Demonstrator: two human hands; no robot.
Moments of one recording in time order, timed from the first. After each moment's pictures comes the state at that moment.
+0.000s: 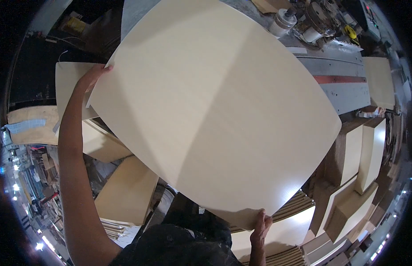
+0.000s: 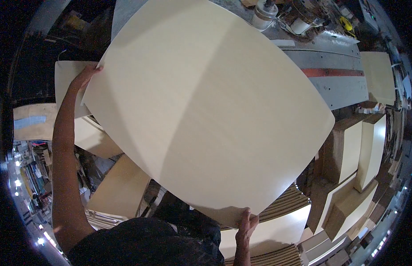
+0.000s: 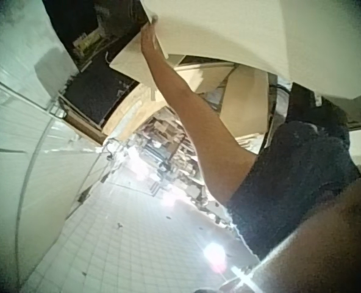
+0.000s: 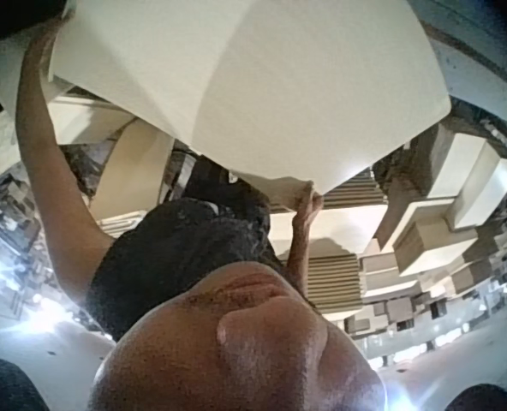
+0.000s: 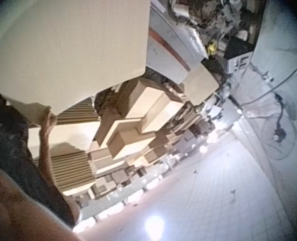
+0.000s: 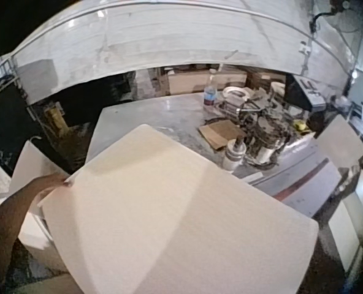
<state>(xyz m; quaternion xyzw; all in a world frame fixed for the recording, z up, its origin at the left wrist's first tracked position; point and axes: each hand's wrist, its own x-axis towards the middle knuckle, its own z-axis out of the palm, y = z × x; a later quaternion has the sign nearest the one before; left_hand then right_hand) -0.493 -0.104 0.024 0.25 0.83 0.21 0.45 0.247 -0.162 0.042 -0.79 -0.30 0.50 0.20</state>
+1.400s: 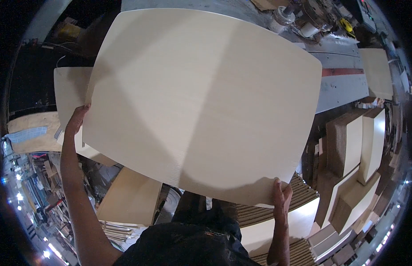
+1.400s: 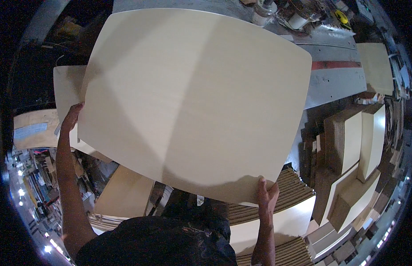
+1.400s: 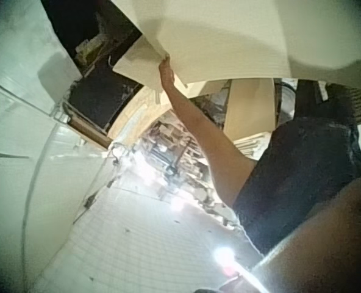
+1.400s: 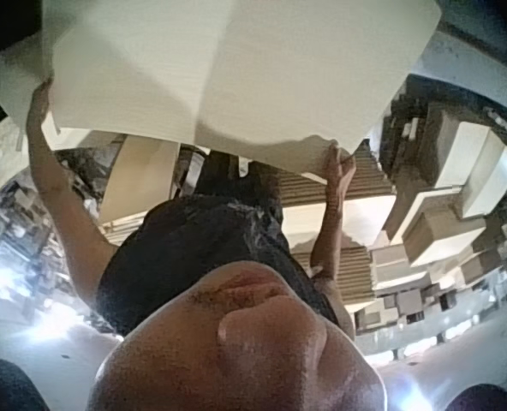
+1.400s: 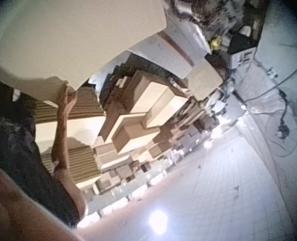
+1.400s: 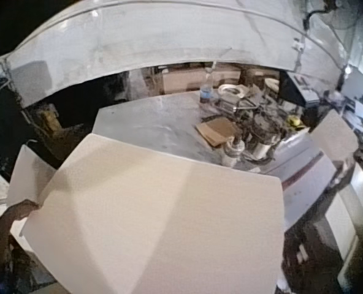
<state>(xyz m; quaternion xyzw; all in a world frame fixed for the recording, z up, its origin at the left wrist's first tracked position) -0.492 -0.260 0.044 0.15 0.85 0.28 0.43 0.222 -0.070 0.040 -0.71 -0.46 0.52 0.15</state>
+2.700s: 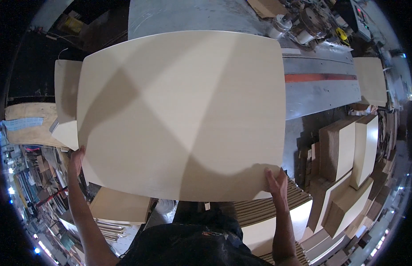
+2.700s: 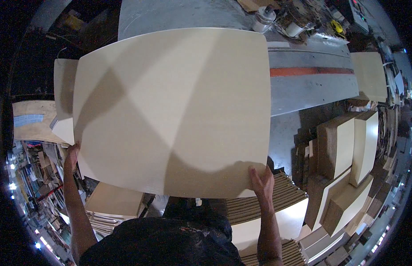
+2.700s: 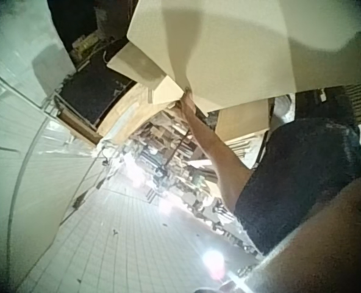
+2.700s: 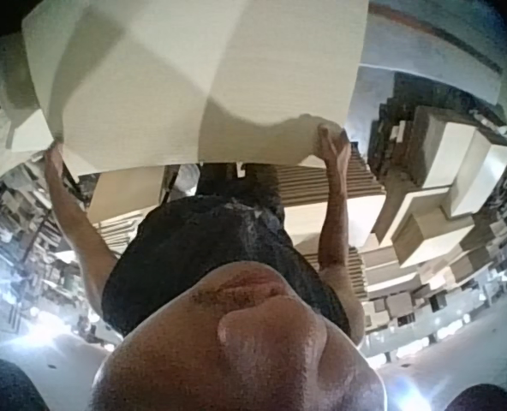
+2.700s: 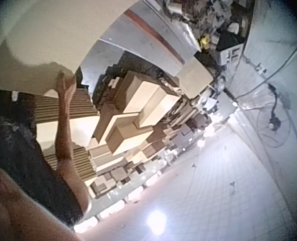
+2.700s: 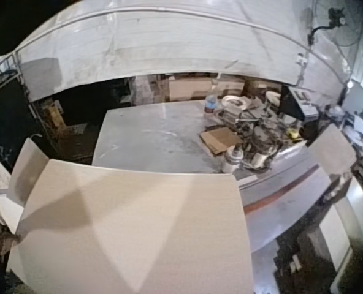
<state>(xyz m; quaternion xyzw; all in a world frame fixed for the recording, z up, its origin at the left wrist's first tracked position) -0.413 -0.462 0.030 -0.04 0.82 0.47 0.34 0.209 -0.033 0.038 -0.62 -0.55 0.55 0.10</state>
